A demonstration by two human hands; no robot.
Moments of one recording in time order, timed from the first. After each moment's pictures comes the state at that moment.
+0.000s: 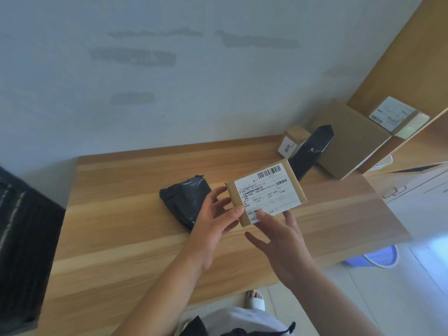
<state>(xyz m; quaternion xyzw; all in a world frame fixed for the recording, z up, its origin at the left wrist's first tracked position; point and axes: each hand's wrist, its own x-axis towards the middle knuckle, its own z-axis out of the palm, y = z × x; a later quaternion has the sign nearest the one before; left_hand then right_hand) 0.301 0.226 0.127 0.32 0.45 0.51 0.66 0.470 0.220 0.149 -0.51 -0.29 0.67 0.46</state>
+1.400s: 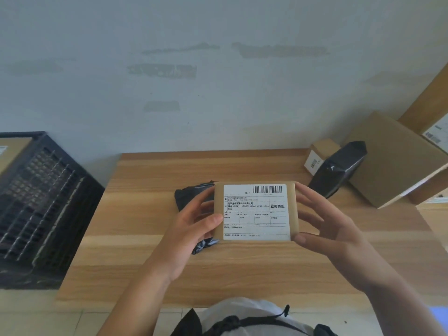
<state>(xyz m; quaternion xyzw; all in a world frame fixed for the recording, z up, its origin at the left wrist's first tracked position) 0.329 0.212 0.176 0.40 0.53 0.51 0.55 0.614 0.300 0.186 -0.30 -0.63 0.65 0.32</state>
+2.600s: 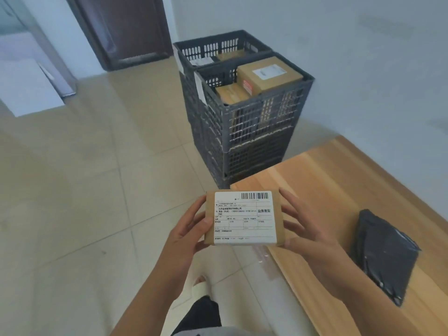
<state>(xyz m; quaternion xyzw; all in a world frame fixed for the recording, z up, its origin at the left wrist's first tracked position) 0.291 -0.114 0.151 -0.08 0.67 0.72 0.16 0.315 0.146 0.158 -0.03 -0.72 0.68 -0.13</state>
